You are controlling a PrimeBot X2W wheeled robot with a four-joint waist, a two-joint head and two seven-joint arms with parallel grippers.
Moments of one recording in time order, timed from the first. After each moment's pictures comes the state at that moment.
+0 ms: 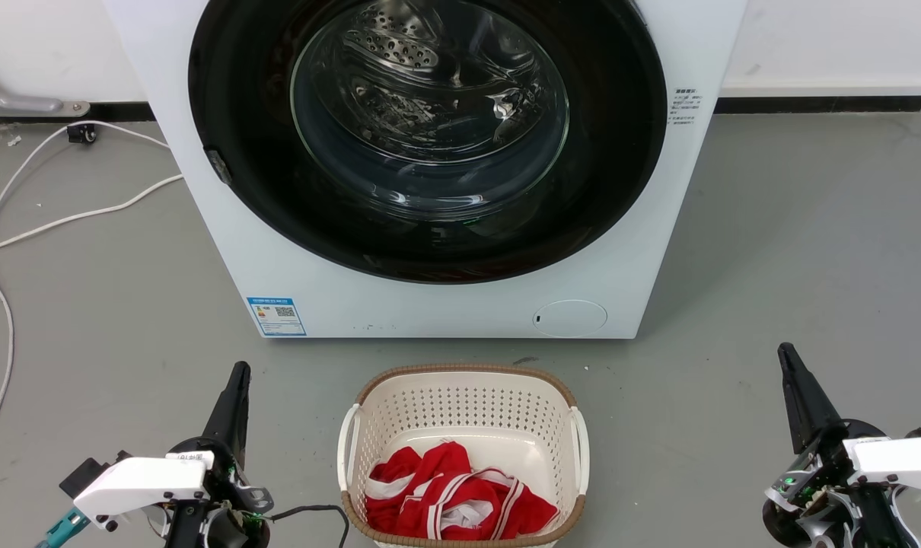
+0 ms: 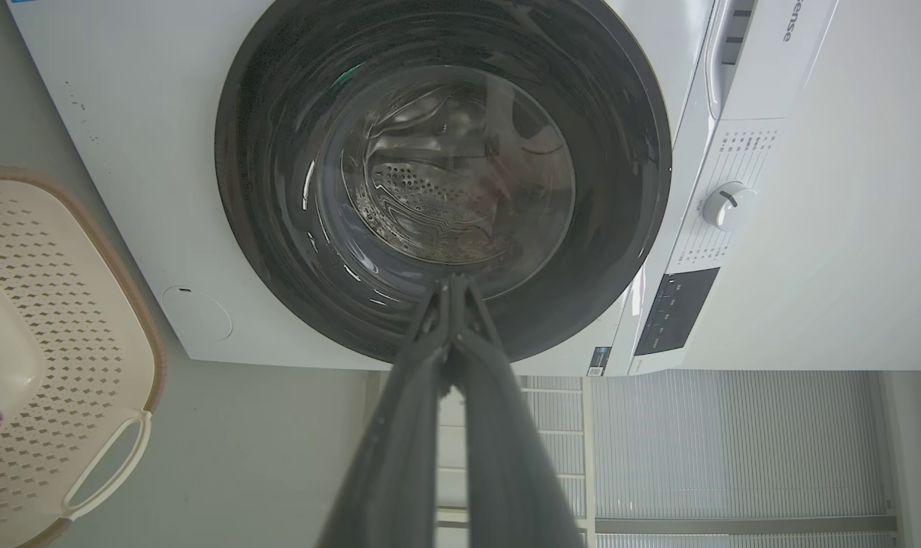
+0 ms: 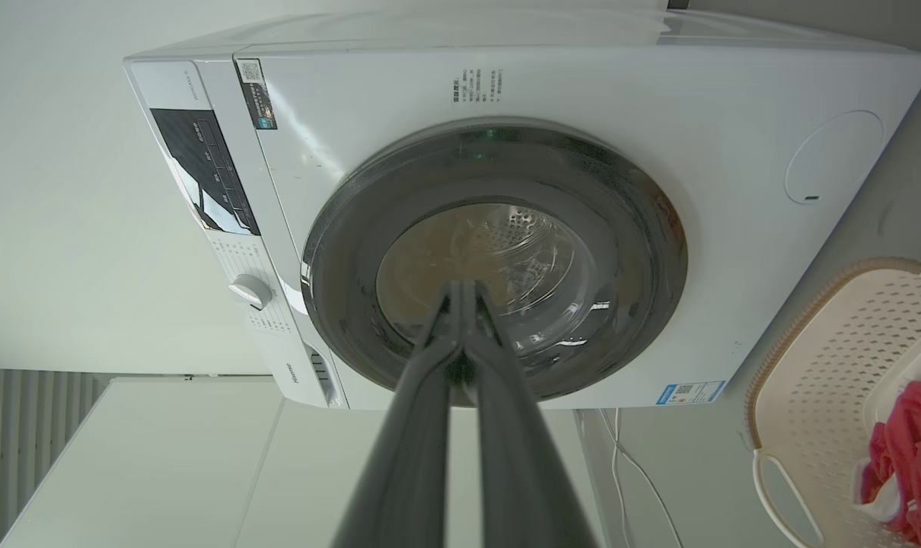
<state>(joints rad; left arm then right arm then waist) -0.10 0.05 0.11 0.25 -1.61 -0.13 0.11 -0.10 -0.06 -0.11 0.25 1.62 0.13 0.11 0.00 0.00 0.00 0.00</state>
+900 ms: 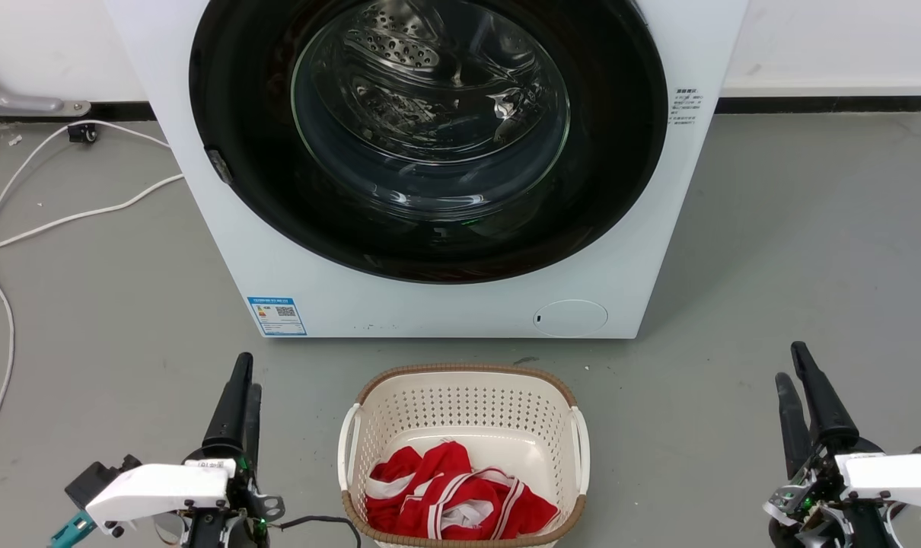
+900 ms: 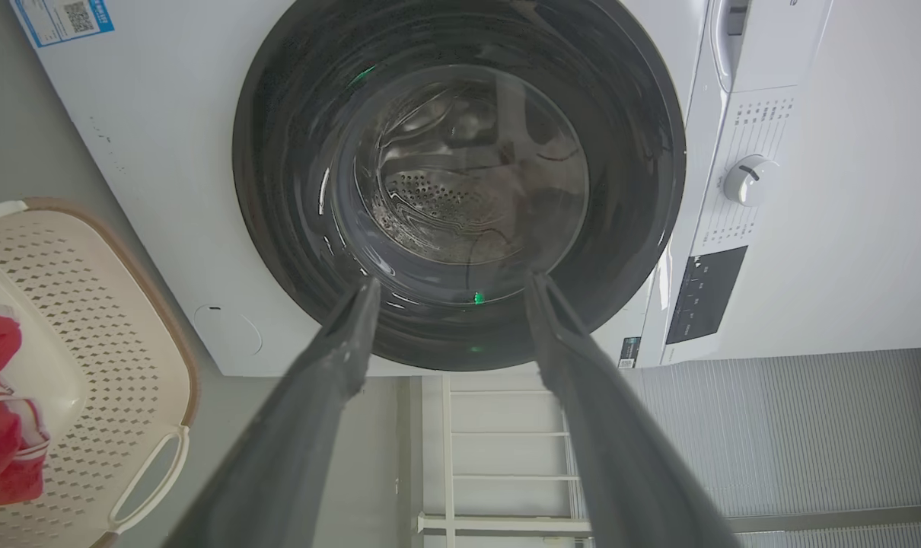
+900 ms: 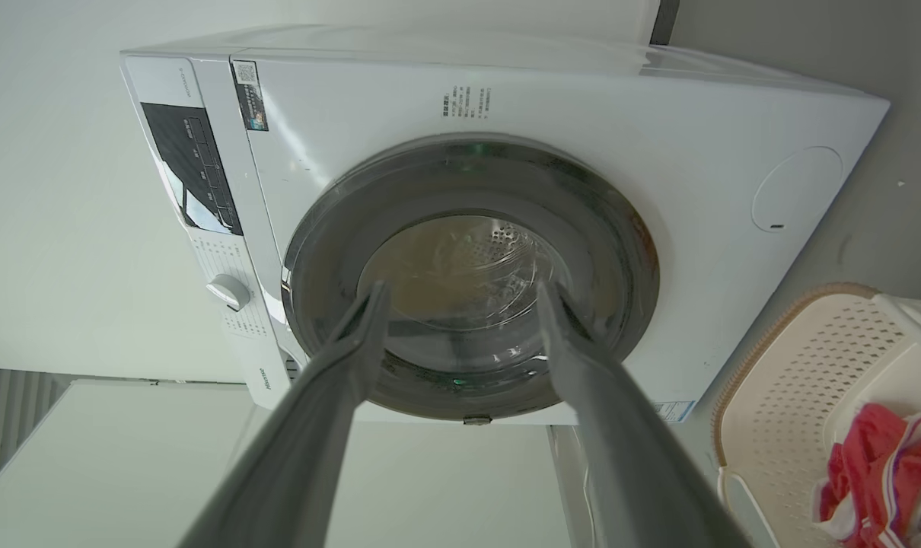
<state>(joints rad) -0.07 0.05 0.06 0.22 -1.53 -0.13 0.04 -0.06 -0.05 -0.08 0.21 1.56 0.13 0.04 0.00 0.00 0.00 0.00</state>
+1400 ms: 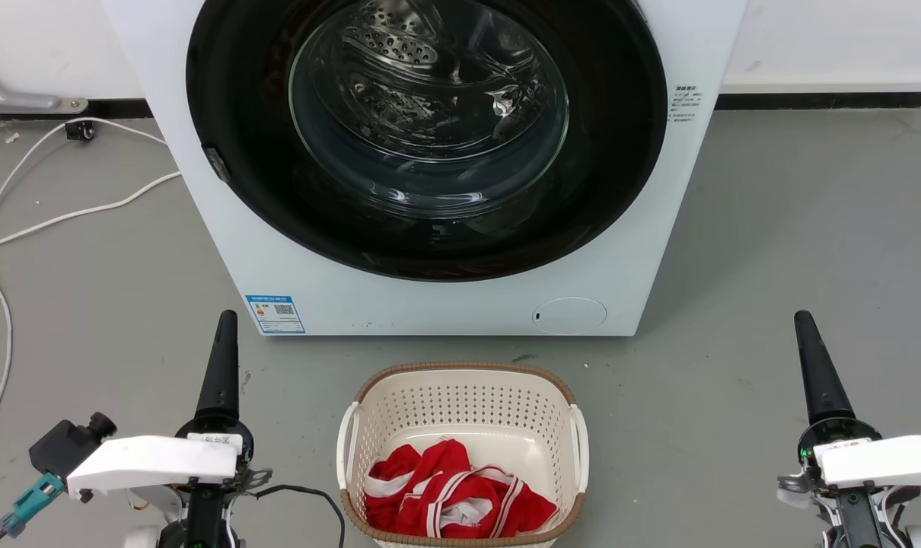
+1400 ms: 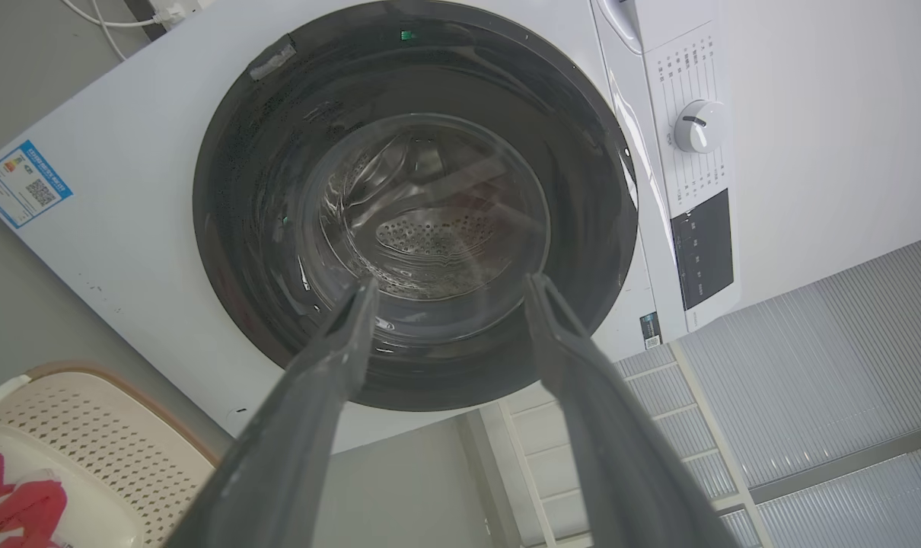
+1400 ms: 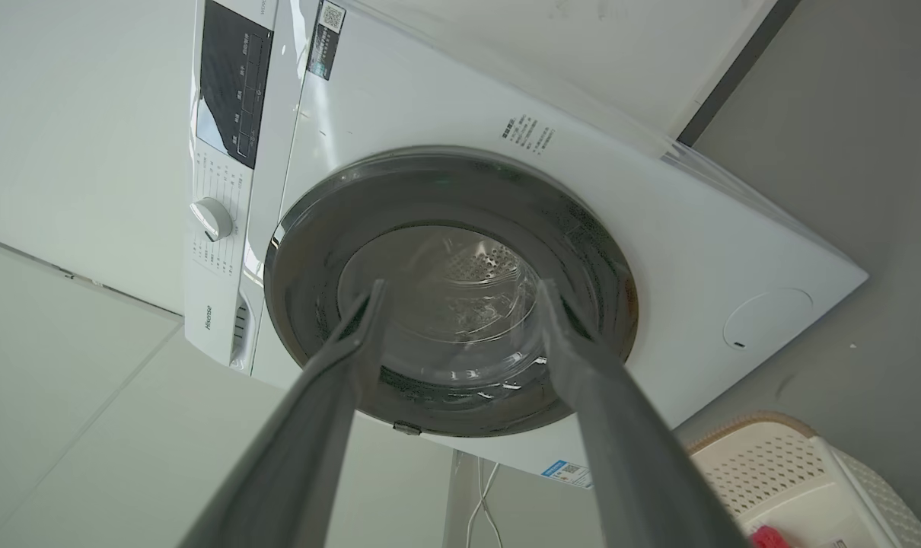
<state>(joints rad) -0.09 0.05 0.08 0.09 -1.25 -0.13 -0.02 -0.05 -0.05 -0.07 0.07 1.20 0.13 -0.02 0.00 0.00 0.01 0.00</state>
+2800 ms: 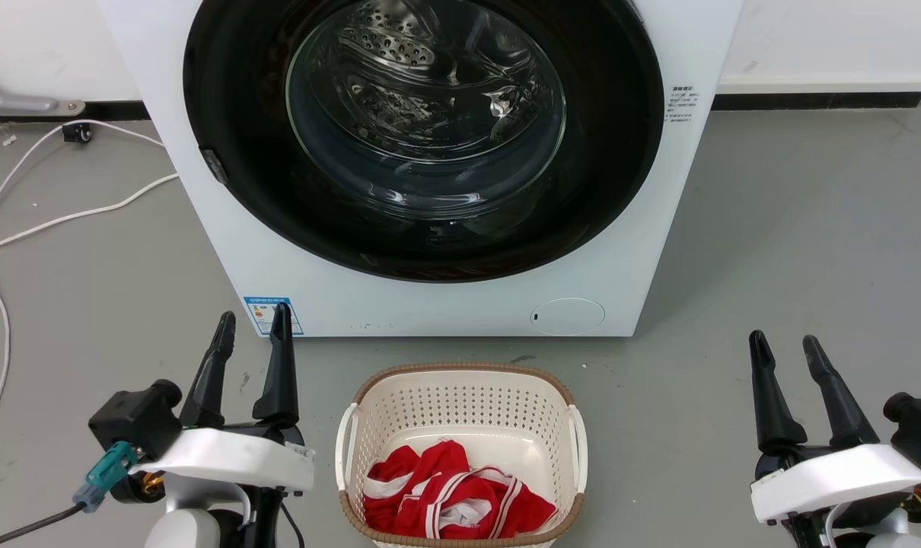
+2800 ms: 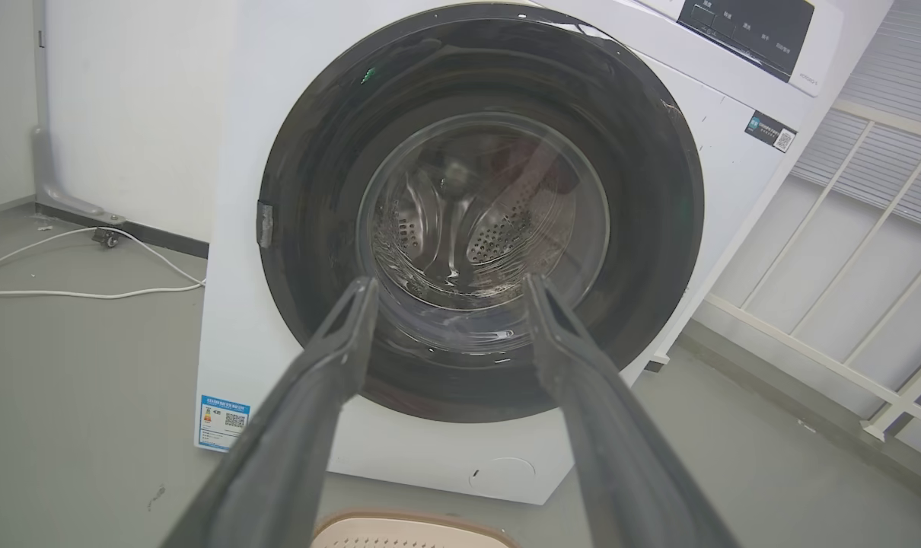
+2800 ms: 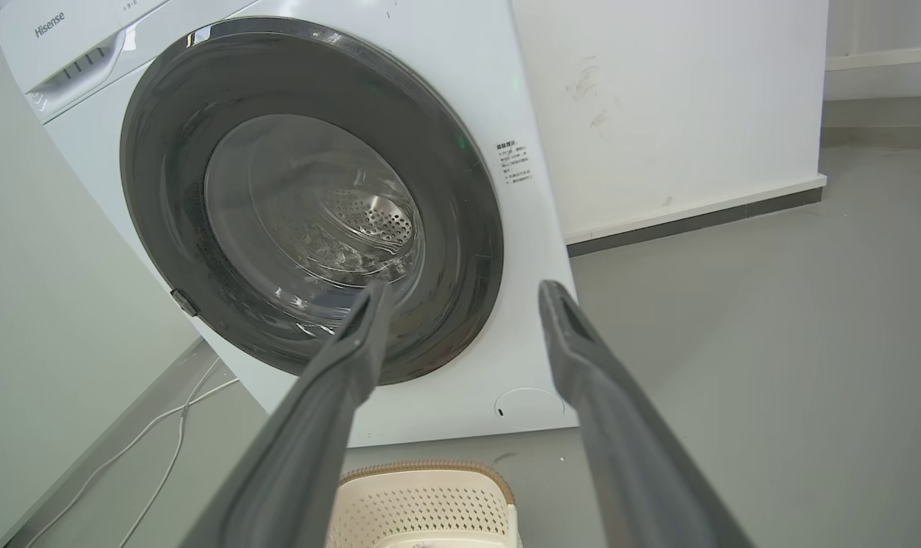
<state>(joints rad) -0.10 0.06 0.00 0.06 -0.44 -0.11 -0.15 0.00 -0.05 -0.03 -0.01 0.38 0.13 -0.07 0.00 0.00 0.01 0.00</state>
